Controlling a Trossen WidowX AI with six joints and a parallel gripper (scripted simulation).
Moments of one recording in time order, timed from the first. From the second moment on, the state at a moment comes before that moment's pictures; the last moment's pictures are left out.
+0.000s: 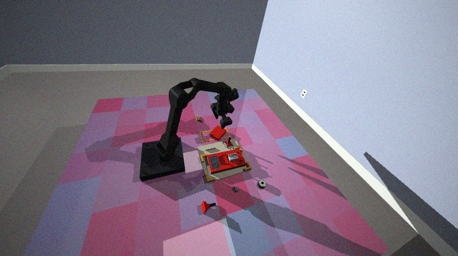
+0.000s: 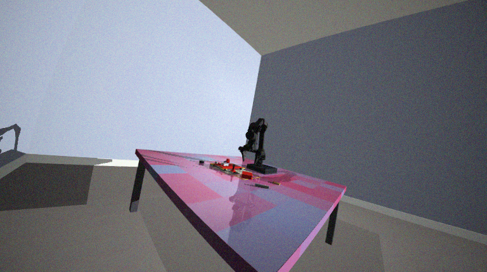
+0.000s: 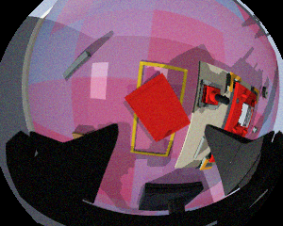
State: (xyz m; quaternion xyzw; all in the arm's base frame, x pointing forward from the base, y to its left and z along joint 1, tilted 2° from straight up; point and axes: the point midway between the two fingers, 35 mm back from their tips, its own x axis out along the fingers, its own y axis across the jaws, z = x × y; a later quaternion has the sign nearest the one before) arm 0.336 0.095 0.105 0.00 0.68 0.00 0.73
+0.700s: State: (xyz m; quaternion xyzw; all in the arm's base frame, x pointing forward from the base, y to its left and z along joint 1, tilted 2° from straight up) arm 0.333 0.093 0.087 -0.21 0.66 0.19 0.70
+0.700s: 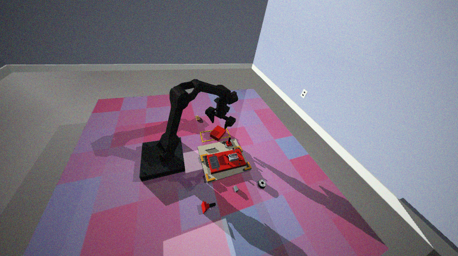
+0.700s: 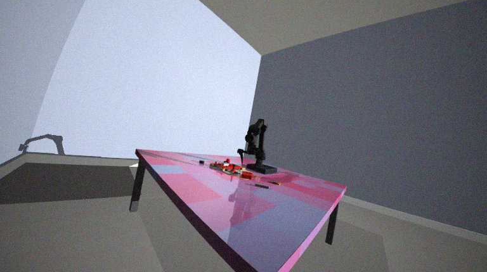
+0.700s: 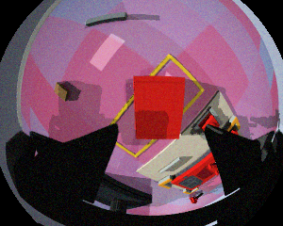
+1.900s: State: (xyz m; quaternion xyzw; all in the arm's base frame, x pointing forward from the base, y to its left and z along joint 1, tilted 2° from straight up) arm 0.337 0.094 0.056 -0.21 0.66 0.19 0.70
